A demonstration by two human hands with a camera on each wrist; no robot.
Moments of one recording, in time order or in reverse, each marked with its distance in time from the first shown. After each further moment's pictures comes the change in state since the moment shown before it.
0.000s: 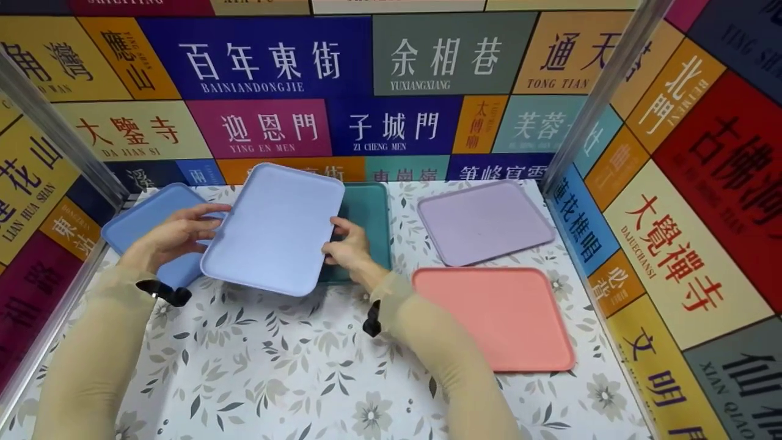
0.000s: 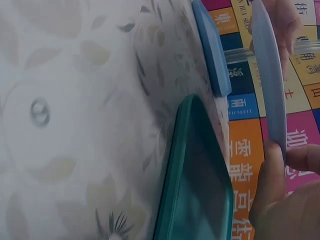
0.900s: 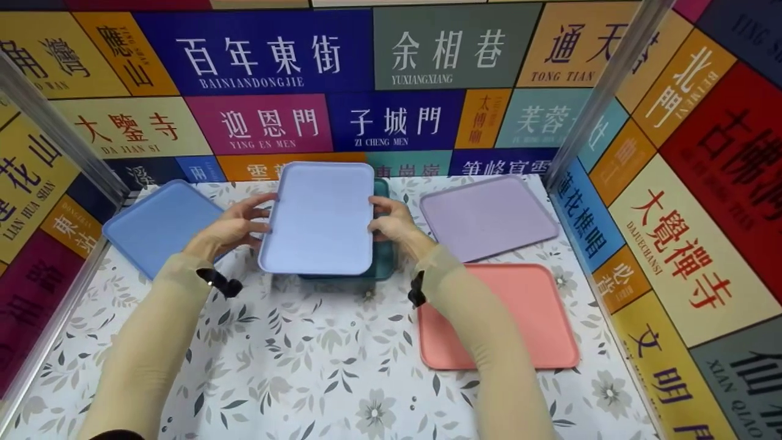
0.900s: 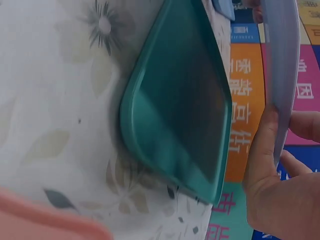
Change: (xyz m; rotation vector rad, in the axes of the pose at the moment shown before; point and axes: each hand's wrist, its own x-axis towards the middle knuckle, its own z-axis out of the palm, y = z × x) left_hand 0.061 -0.004 0.072 -0.036 -0.060 0.123; right_hand 0.028 -0.023 -0.097 -0.183 -0.104 0.004
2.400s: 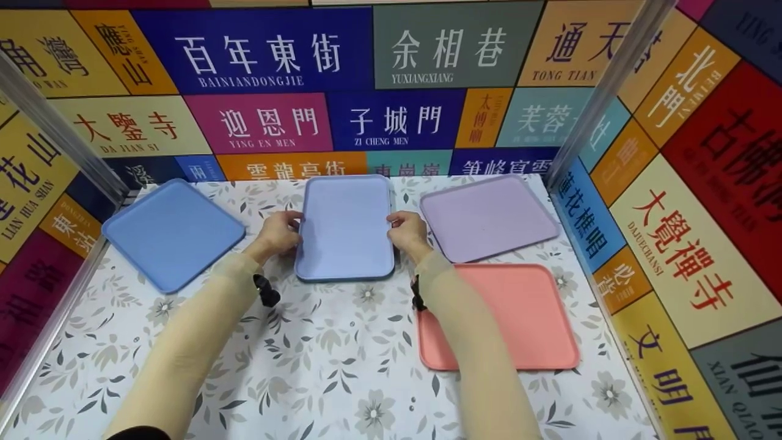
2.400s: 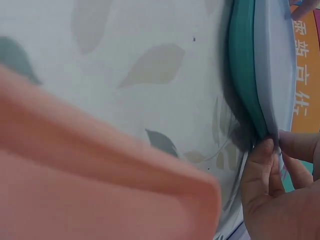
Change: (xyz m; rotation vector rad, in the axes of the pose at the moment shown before) left_hand 0.126 -0.088 0.037 0.679 0.290 -0.057; right_hand 0.022 0.049 -0.011 -0.268 0.296 0.015
